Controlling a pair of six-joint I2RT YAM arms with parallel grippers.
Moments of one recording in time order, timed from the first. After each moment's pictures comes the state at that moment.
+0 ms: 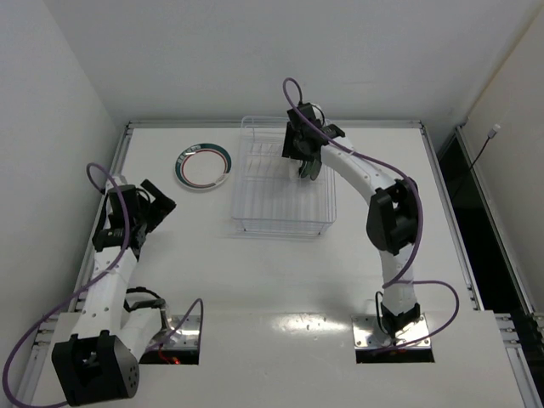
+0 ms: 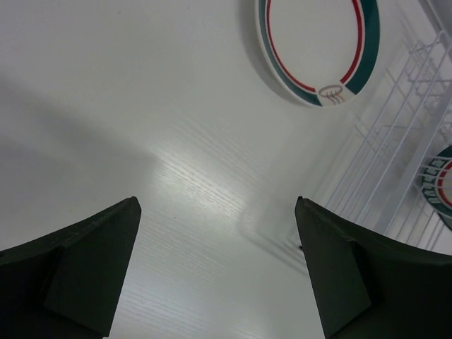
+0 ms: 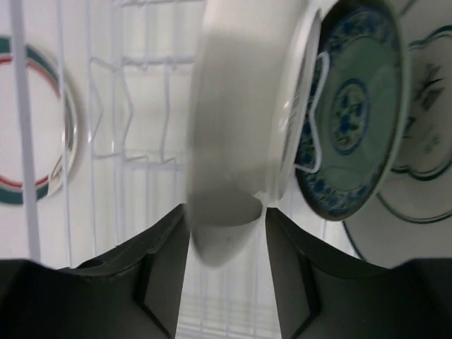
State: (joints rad) left arm 0.15 0.89 0.68 -0.43 -0.04 -0.66; right arm 0.48 2.10 1.87 -0.57 0.25 0.51
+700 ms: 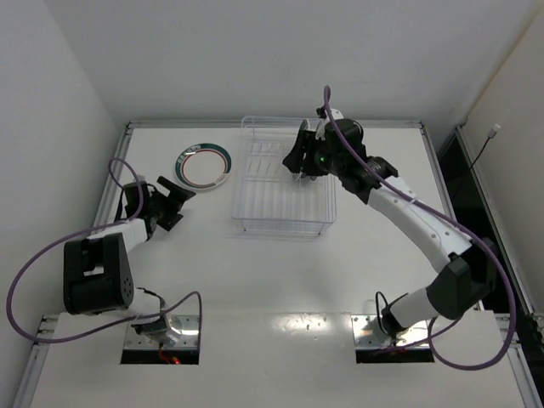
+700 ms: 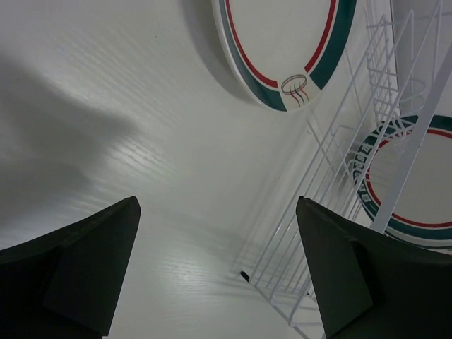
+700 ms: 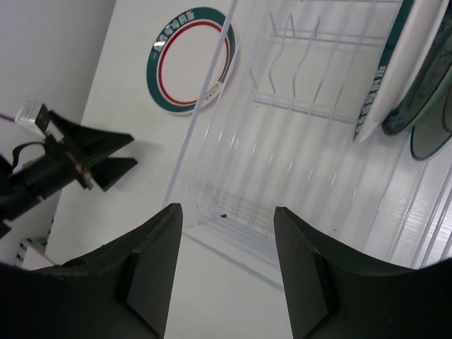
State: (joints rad) left arm 0.20 1.43 0.60 0.17 0.33 -0.89; right arm 0.52 1.49 1.35 -0.33 -0.04 0.51
